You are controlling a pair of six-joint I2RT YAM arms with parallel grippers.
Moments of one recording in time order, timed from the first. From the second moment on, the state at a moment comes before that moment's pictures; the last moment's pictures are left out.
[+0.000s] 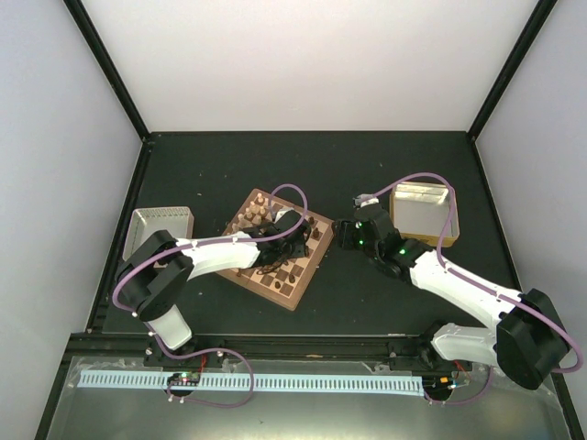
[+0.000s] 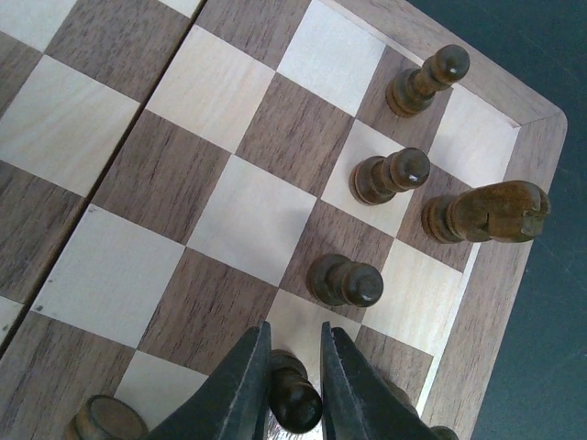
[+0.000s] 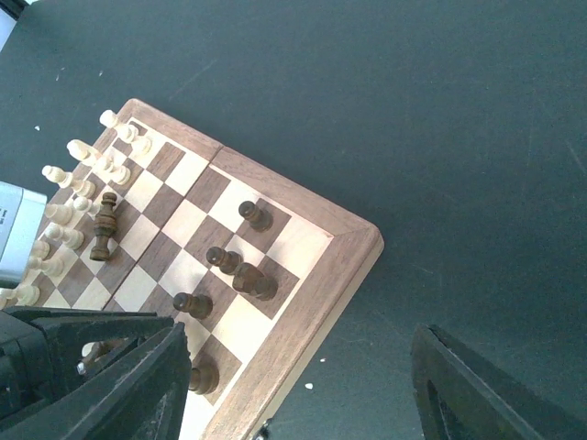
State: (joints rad) left arm -0.84 1.67 0.92 -0.23 -0.23 -0.86; right arm 0.69 1.19 0.71 -0.18 0.15 0.58
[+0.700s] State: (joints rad) left arm -0.84 1.66 0.92 -0.24 -0.21 -0.86; right arm 0.69 1.19 0.71 -0.18 0.14 0.58
